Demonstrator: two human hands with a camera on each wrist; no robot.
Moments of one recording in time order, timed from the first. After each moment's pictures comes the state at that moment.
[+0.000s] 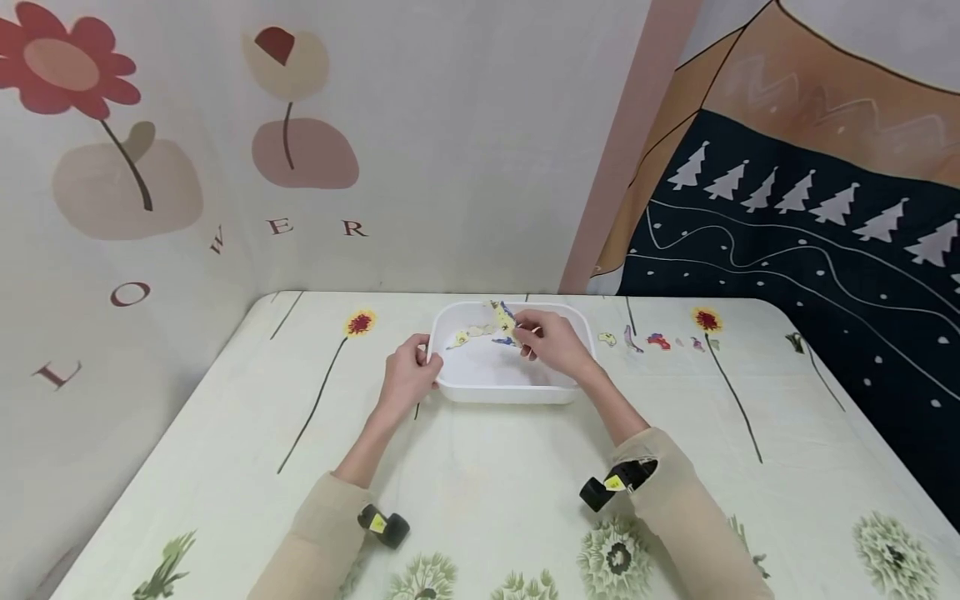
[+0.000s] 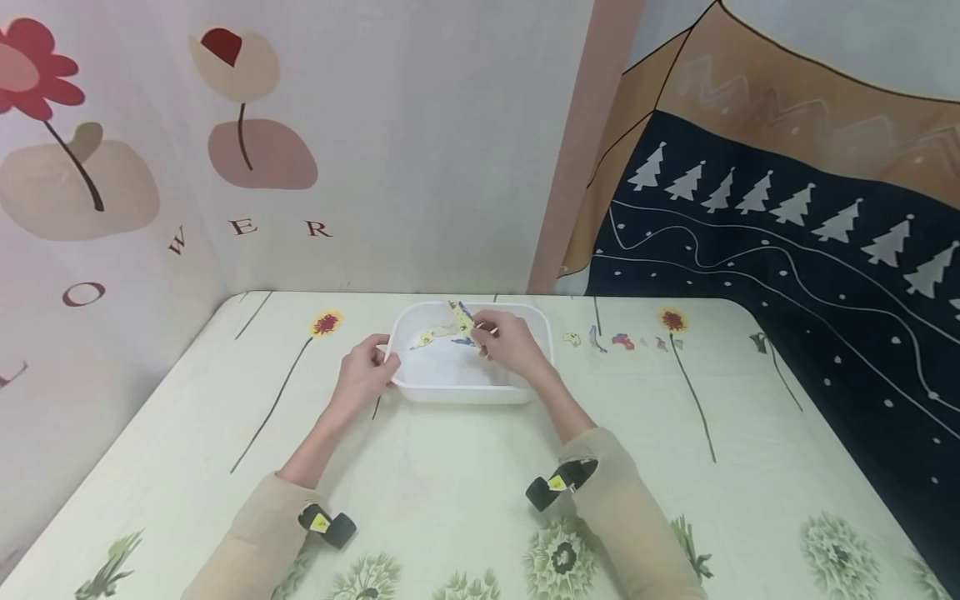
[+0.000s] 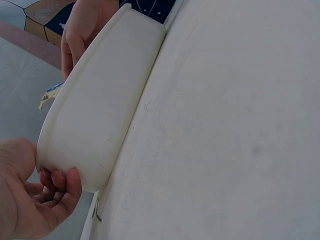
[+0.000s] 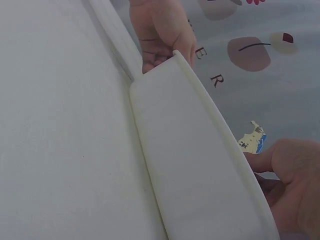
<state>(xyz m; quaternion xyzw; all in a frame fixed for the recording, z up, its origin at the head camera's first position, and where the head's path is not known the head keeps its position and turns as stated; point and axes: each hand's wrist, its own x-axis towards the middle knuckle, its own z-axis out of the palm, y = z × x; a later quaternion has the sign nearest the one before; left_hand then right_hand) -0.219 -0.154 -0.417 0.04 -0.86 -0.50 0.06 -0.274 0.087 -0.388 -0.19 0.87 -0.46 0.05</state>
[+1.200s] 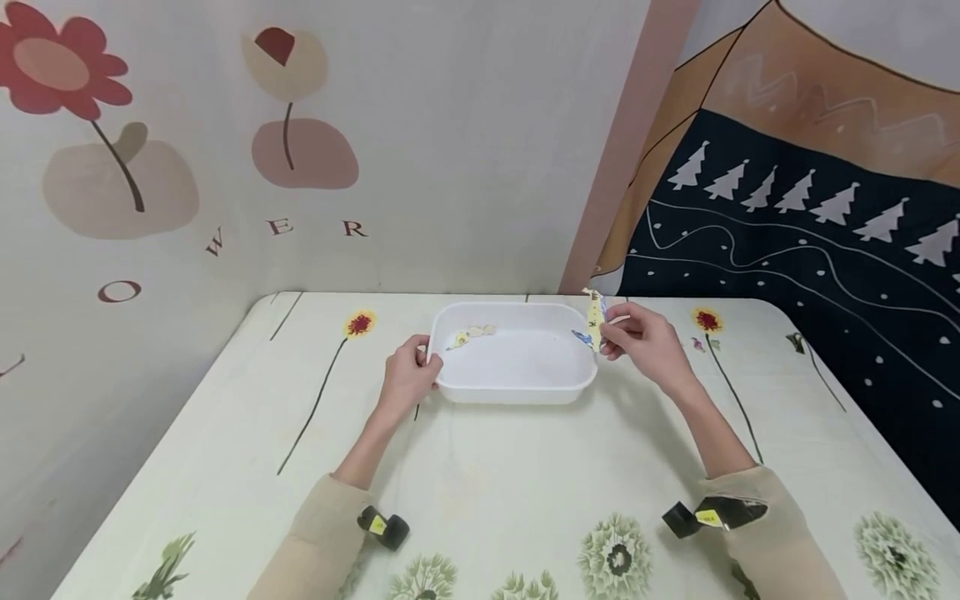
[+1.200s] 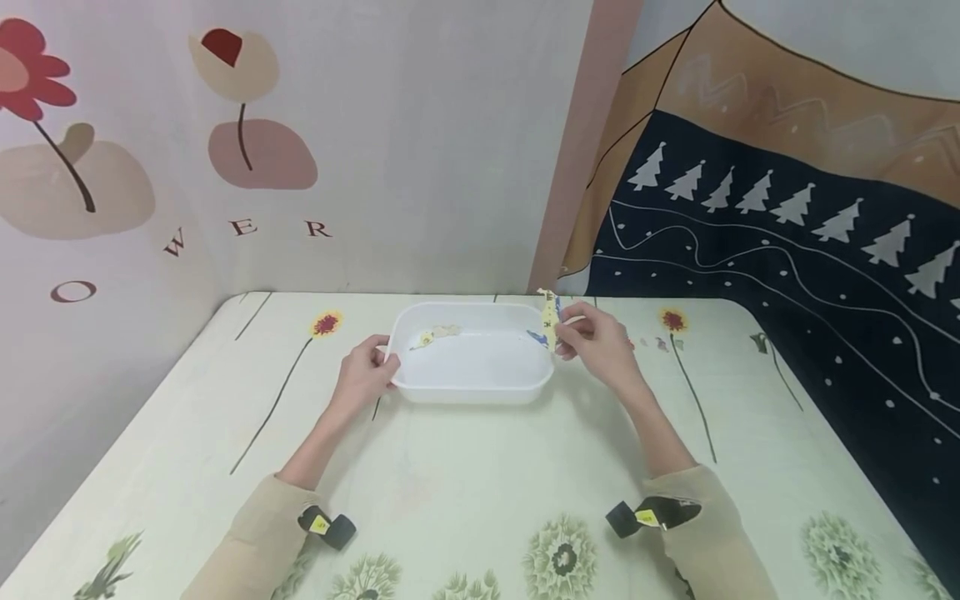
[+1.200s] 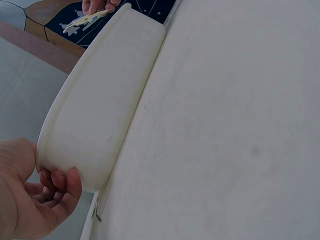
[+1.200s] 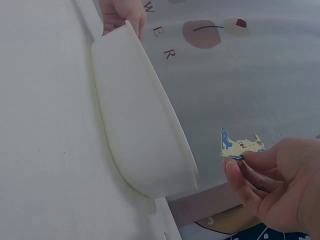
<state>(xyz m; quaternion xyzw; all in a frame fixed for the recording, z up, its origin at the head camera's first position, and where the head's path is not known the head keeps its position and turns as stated) -0.219 -0.154 -0.416 0.04 -0.87 -0.49 0.06 -0.237 0.190 -0.358 -0.08 0.86 -0.51 -0.01</state>
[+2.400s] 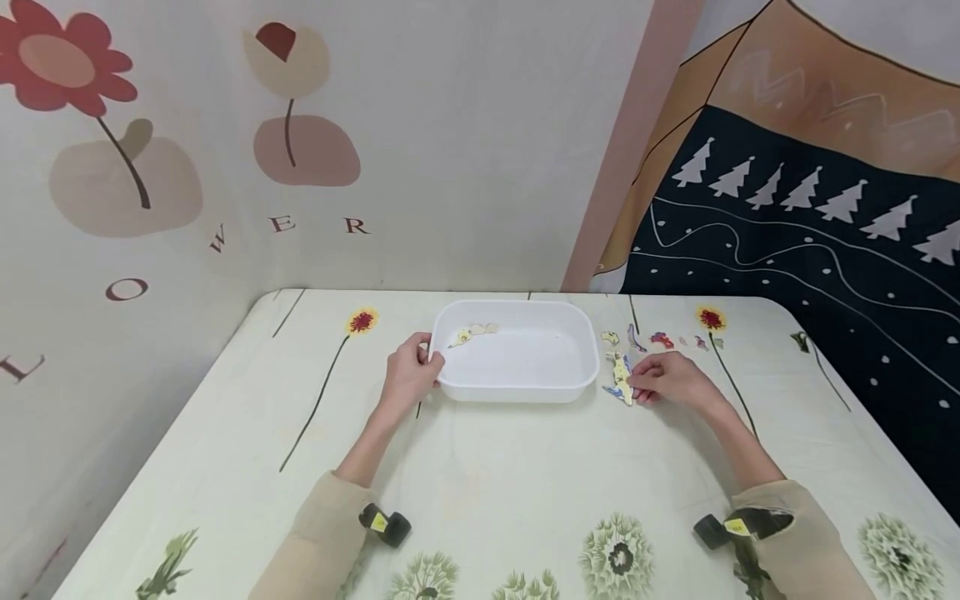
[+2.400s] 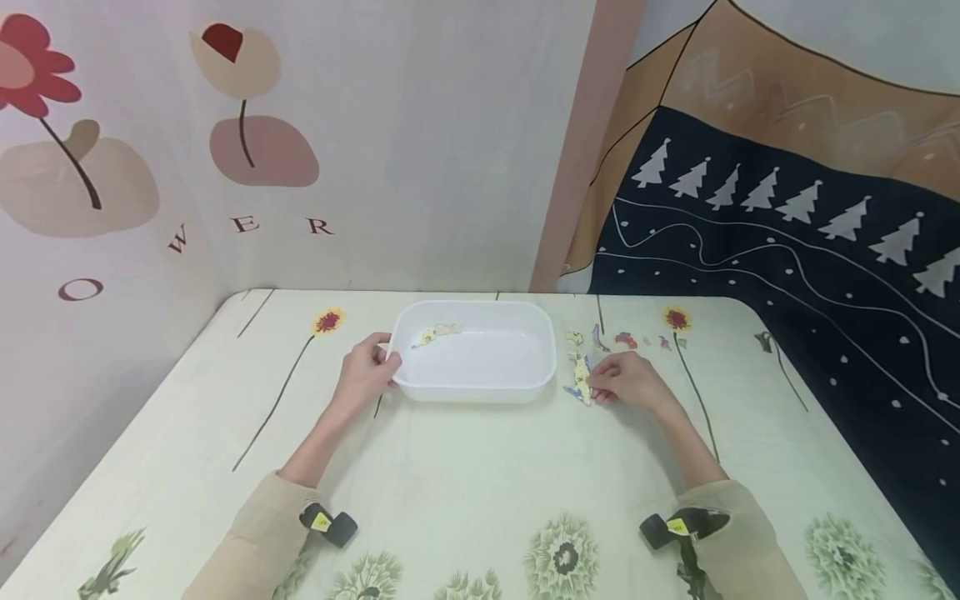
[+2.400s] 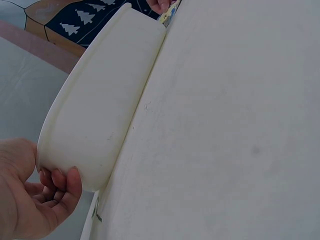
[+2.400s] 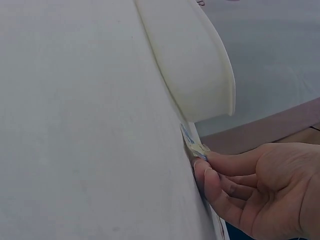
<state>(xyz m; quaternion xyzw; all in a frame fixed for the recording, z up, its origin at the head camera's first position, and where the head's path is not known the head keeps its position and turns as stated) -0.221 -0.155 -0.417 0.05 -0.87 -0.50 0.05 -0.244 0.246 -0.412 -0.05 0.89 -0.43 0.17</state>
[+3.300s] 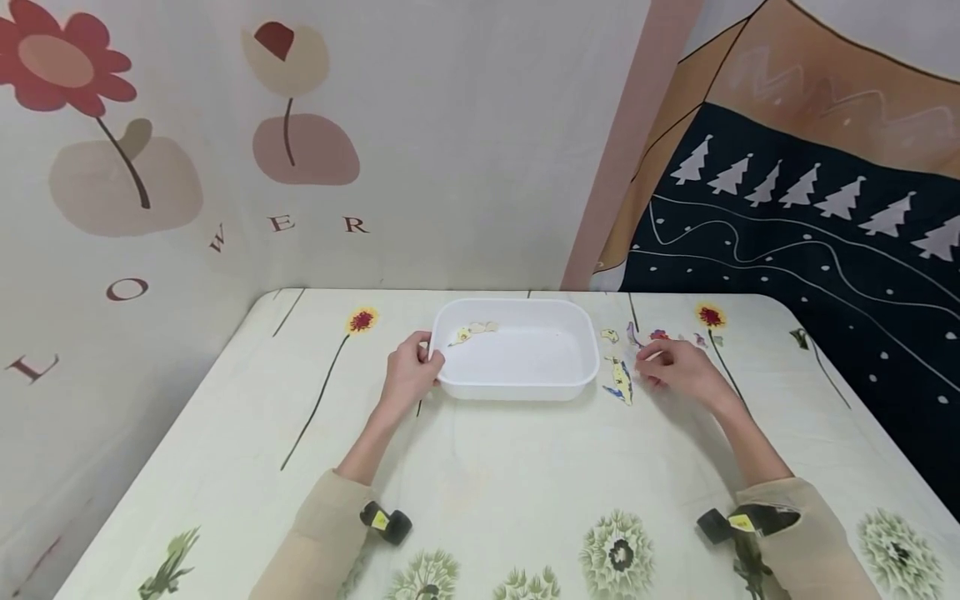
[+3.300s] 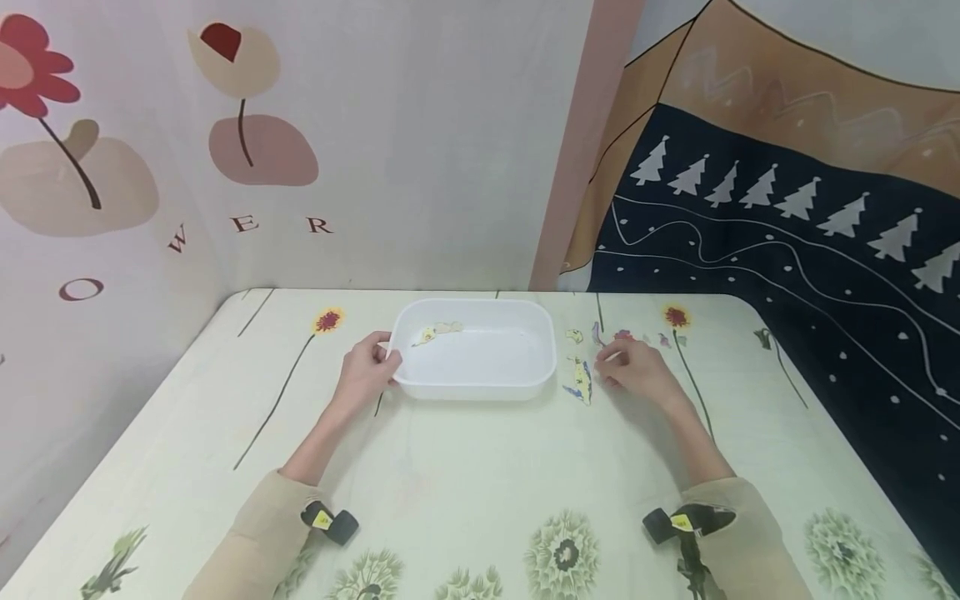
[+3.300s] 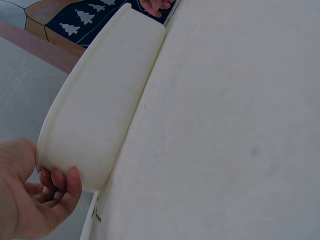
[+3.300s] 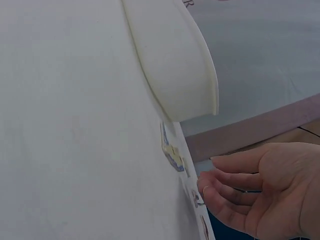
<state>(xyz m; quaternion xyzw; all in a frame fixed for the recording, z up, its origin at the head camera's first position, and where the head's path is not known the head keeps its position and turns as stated) -0.221 -0.154 -0.418 0.05 -0.86 -0.50 0.05 -0.241 0.251 -0.398 -0.06 0.92 -0.36 0.10</state>
